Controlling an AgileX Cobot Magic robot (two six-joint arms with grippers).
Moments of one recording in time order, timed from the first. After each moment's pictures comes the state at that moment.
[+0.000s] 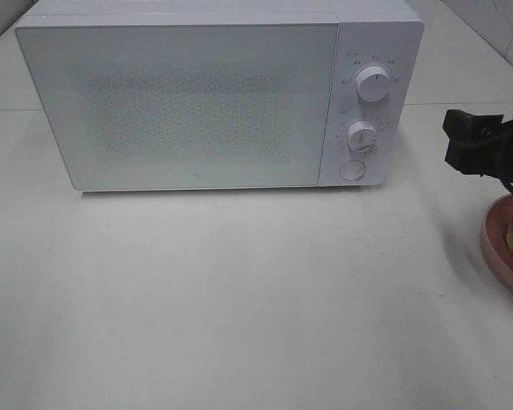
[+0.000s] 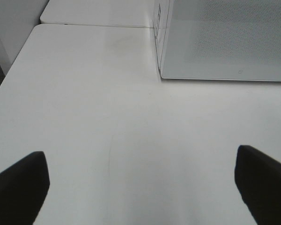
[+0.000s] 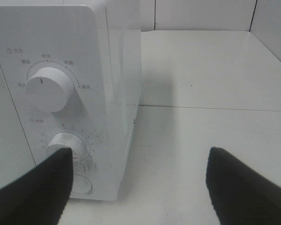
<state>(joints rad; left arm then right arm) 0.05 0.00 -0.50 -0.12 1.04 0.04 0.13 1.40 -0.28 0.05 -0.89 0.00</state>
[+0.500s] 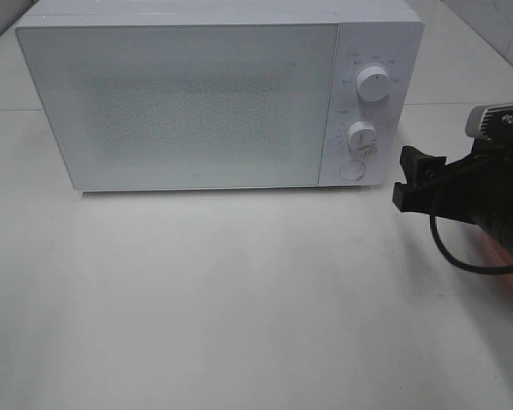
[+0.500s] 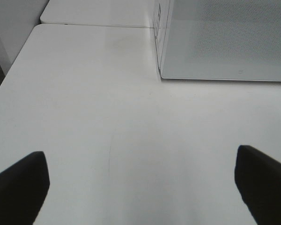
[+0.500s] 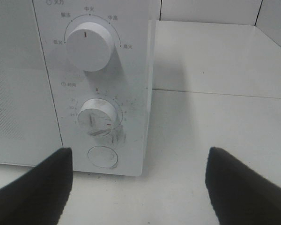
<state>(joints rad) 0.05 0.00 -0.50 -0.12 1.04 0.04 0.44 1.58 -0.24 0.41 -1.14 -0.17</state>
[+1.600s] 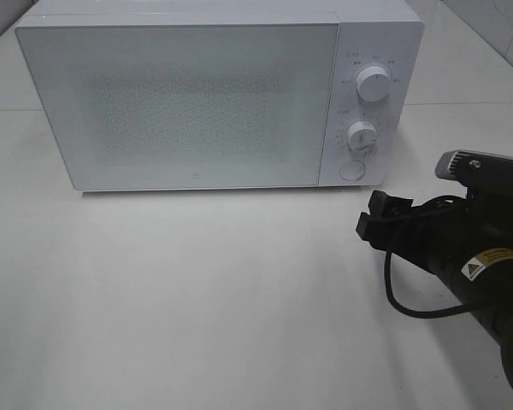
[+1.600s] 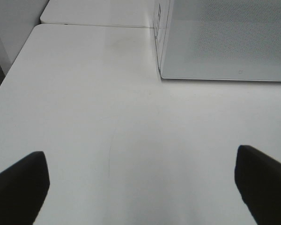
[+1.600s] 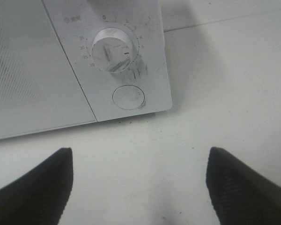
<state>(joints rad) 0.05 0.00 -0.50 -0.12 1.04 0.04 0.70 1.76 -0.24 0.69 -1.20 0.17</state>
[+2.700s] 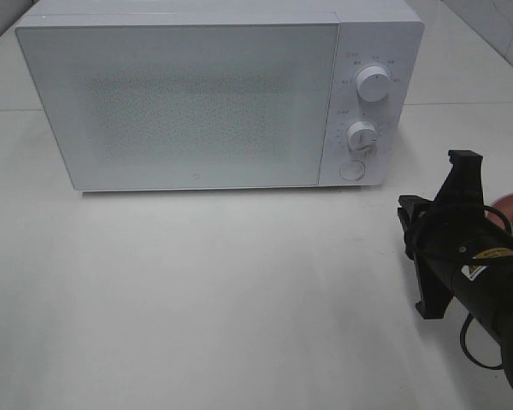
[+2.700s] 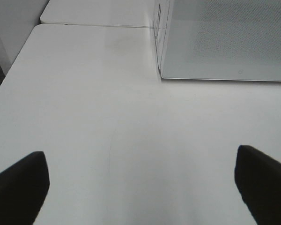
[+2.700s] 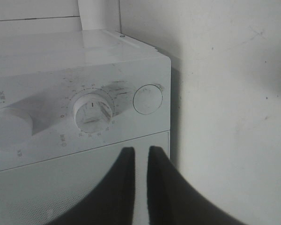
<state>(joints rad) 0.05 0.00 -0.50 -0.12 1.04 0.04 0.70 1.76 -0.24 0.69 -1.20 1.52</state>
